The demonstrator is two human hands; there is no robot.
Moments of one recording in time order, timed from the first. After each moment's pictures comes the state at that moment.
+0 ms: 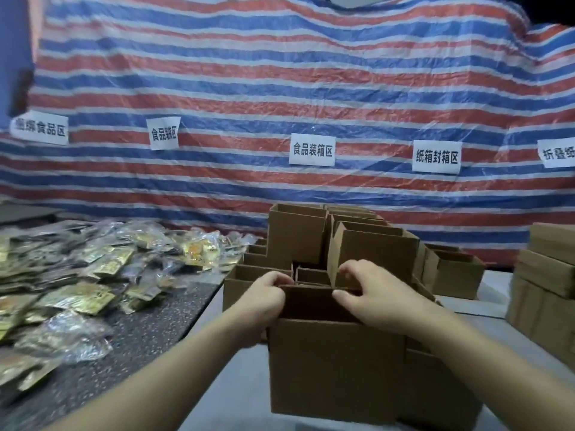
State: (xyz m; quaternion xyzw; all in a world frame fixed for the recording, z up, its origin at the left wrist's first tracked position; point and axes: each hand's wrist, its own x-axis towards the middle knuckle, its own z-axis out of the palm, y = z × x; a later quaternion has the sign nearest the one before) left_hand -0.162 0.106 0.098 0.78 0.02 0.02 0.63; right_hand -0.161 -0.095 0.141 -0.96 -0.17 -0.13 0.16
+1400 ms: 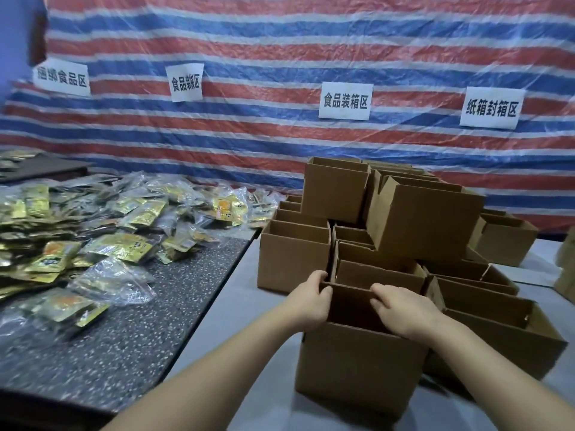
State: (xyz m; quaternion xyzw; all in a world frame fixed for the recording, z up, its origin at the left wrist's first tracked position) left_hand -0.107 0.122 -0.003 0.89 -0.05 -0.02 0.46; right_hand -0.093 -0.077 0.018 -0.99 -0.12 -0.02 0.04
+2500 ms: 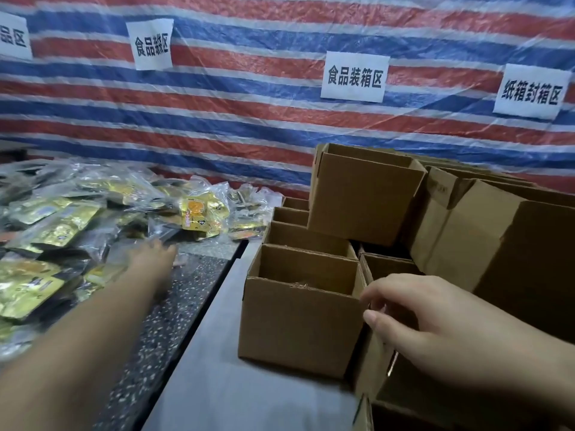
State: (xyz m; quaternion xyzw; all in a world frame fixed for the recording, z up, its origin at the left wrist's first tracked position) left_hand 0.191 0.421 -0.079 0.98 0.19 -0.04 -0.11; right_hand 0.015 0.003 0.083 -0.97 -0.24 0.03 0.07
